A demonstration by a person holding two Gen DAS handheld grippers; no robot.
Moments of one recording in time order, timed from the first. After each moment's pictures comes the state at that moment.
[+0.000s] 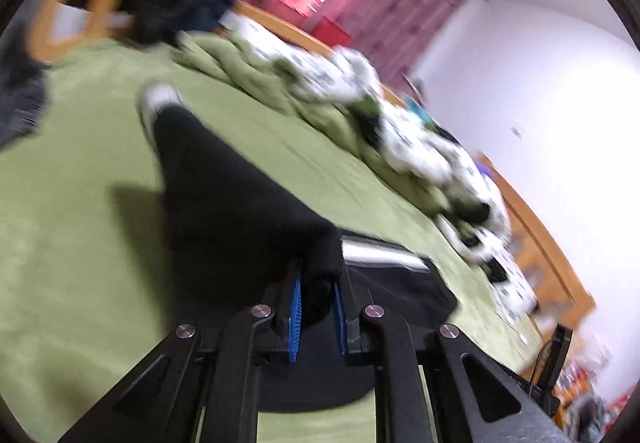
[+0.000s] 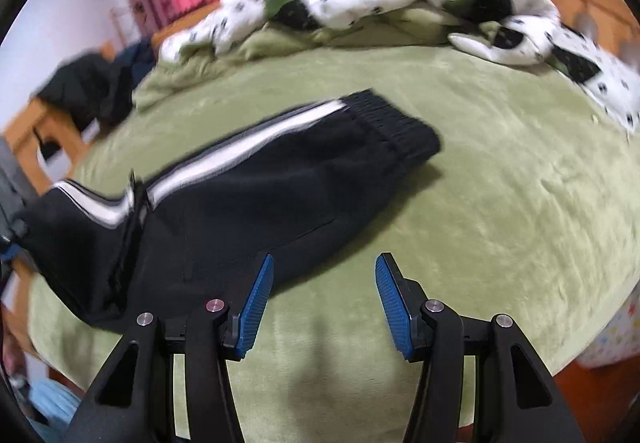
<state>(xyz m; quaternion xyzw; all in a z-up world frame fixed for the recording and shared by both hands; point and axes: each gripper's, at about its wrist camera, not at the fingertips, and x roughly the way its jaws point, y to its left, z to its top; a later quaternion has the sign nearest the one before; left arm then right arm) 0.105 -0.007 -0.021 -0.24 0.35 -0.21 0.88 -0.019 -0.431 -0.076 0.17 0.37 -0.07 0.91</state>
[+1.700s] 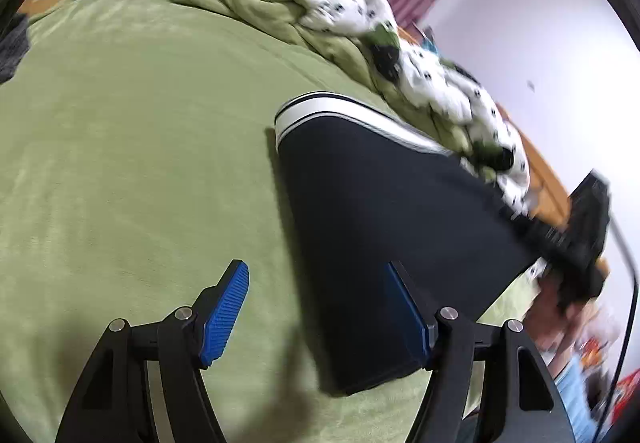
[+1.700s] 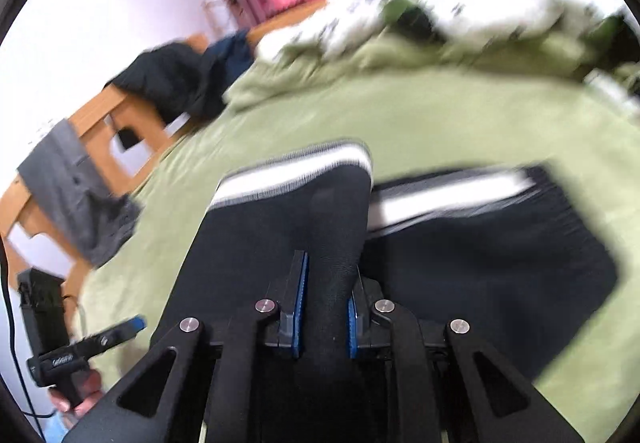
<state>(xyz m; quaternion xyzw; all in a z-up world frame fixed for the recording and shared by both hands) 0.109 -0.012 -0.101 -0.19 0.43 -0.21 0.86 0.115 -0.387 -0.057 0.13 0.34 0.09 0.93</state>
